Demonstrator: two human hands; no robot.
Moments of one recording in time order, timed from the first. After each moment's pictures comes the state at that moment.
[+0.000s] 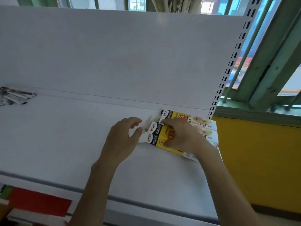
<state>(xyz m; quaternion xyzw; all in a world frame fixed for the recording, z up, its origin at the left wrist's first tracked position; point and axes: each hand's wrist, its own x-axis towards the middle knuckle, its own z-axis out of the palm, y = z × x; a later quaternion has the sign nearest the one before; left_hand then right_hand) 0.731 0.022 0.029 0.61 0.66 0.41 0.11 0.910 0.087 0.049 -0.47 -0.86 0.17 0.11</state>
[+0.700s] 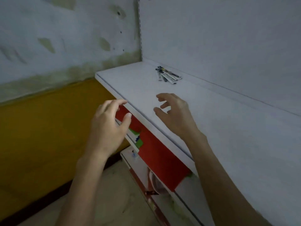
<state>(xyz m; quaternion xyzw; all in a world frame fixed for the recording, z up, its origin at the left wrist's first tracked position) 0.460 -0.217 0.041 0.33 0.86 0.36 -0.17 0.520 -0.042 0.032 -0.11 -0.88 0.35 0.30</state>
